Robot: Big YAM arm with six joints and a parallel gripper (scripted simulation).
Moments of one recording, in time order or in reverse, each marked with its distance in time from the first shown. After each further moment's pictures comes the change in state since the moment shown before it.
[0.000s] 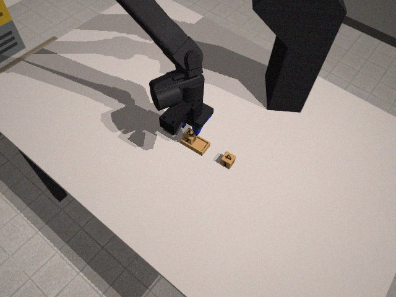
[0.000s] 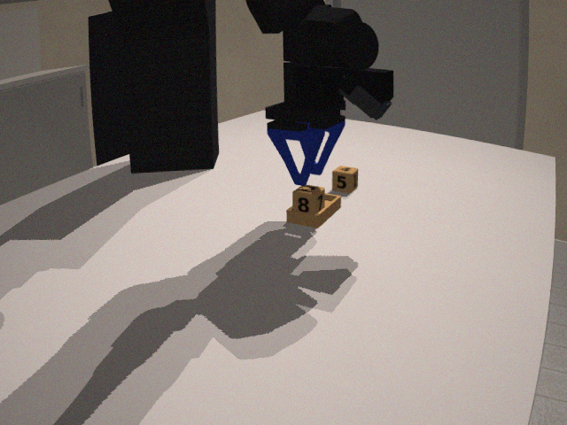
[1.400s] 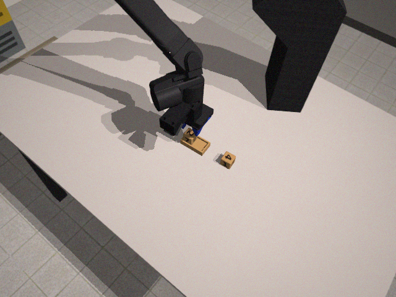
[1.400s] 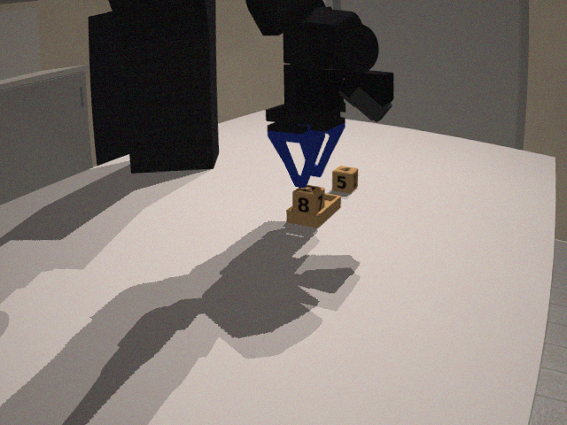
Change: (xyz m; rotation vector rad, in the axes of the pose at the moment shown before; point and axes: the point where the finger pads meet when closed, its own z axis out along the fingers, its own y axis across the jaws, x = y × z) arm 0.000 0.000 0.003 0.000 0.001 -0.005
